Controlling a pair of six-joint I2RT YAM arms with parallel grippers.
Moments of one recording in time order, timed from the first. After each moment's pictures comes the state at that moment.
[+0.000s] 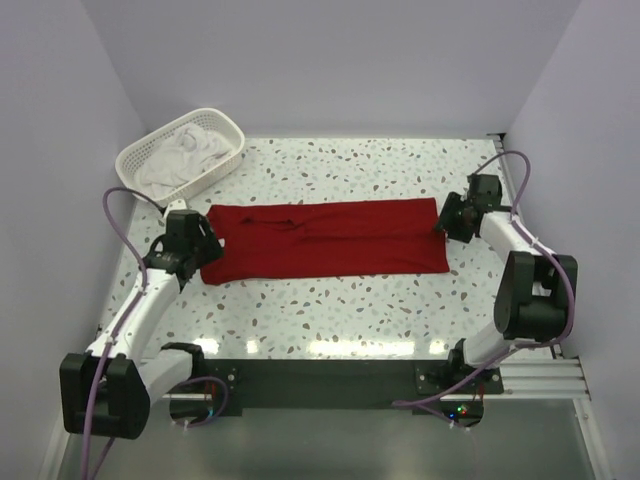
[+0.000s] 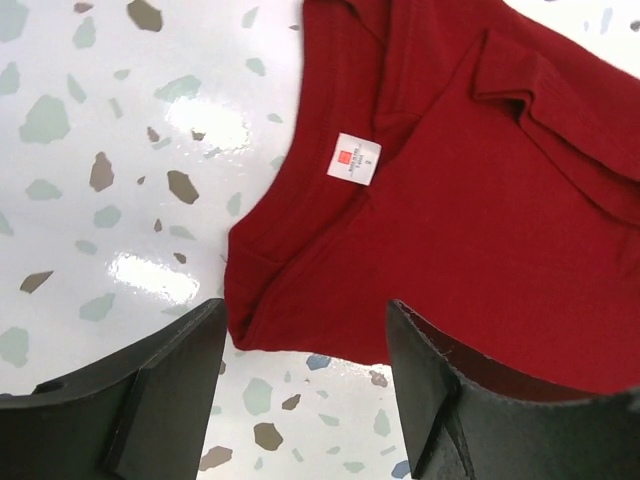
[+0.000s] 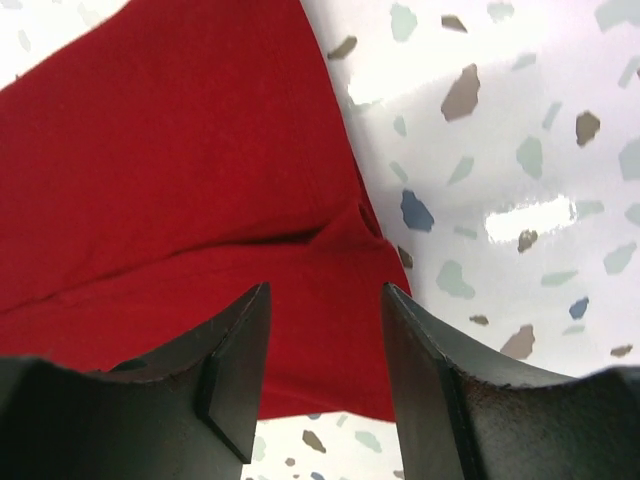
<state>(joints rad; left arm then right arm) -0.06 1.05 0.67 -0.47 -0.22 -0.51 -0.11 1.56 0.97 -0.38 -0.10 0.35</state>
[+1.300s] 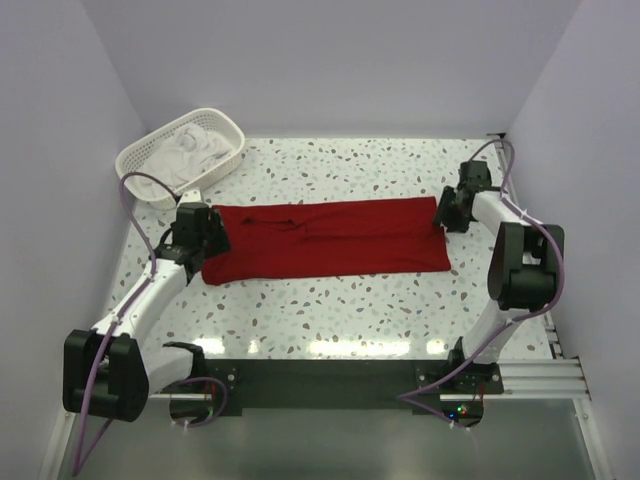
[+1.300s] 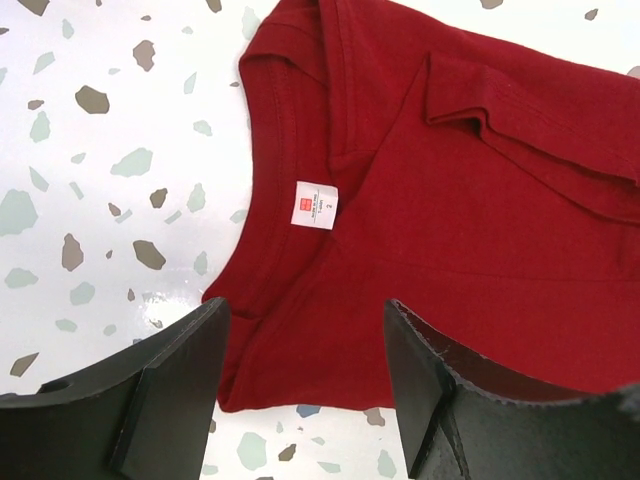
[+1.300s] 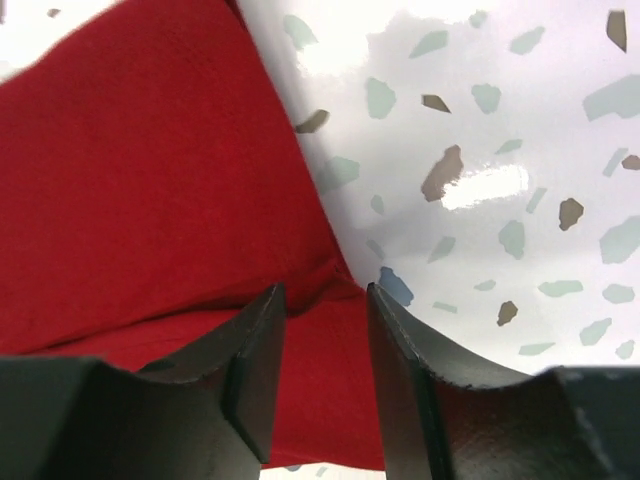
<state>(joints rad) -0.14 1.15 0.69 -0.32 -0.25 -0.38 -0.09 1.79 1.18 -0.46 -0.03 0.31</state>
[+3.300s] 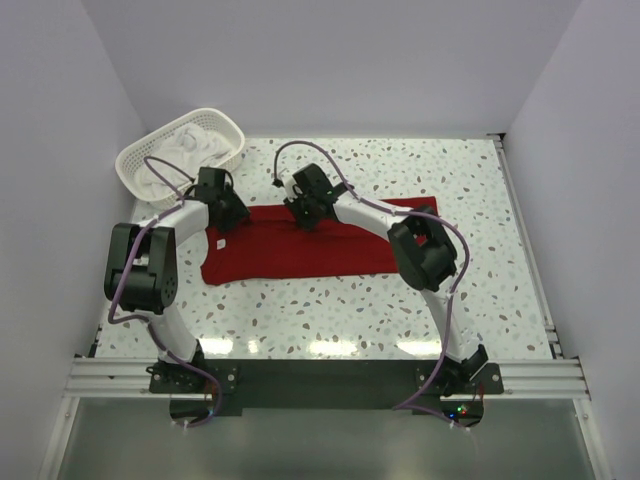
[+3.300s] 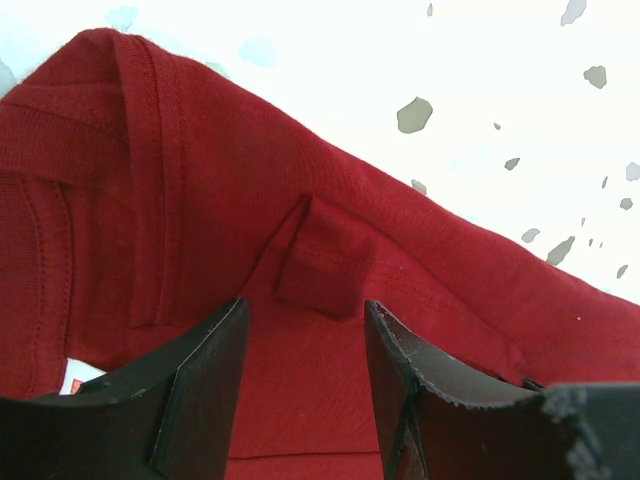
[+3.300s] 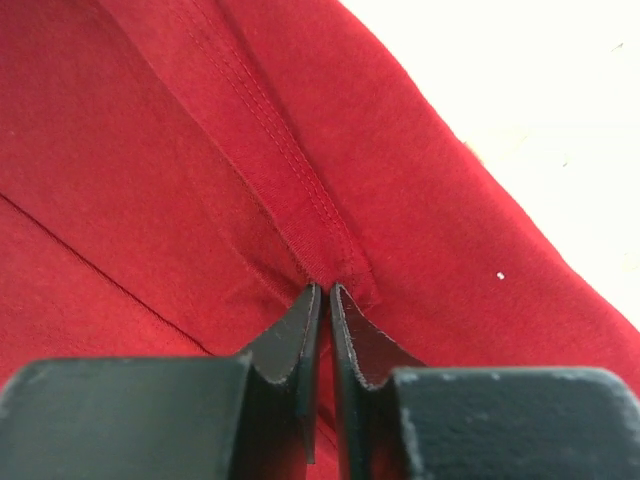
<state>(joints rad) -0.10 1.78 1.08 -0.23 -0.03 -0.74 0.71 2.27 1.79 -0.39 -0.10 -0.09</state>
